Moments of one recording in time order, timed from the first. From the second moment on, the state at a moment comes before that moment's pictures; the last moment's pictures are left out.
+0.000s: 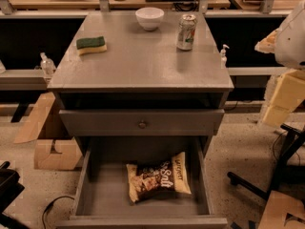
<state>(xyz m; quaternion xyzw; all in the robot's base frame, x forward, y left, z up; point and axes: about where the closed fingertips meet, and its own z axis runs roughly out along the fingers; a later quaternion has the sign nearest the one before) 0.438 -0.217 0.977 -0.60 0.78 -0.03 0.16</state>
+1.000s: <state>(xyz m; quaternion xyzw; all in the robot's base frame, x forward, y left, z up) 0.415 -0.205 0.871 -0.59 0.78 0.03 0.20</state>
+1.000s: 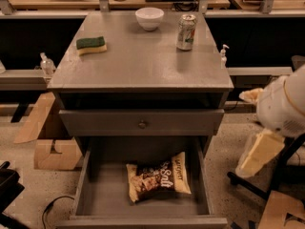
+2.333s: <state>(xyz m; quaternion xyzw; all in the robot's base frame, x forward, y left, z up) 0.472 -0.175 0.738 -0.58 0.76 0.07 0.27</state>
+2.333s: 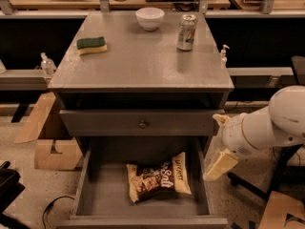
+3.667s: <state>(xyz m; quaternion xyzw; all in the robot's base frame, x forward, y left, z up) 0.526 -0.120 0.535 -0.62 0.73 0.11 0.27</state>
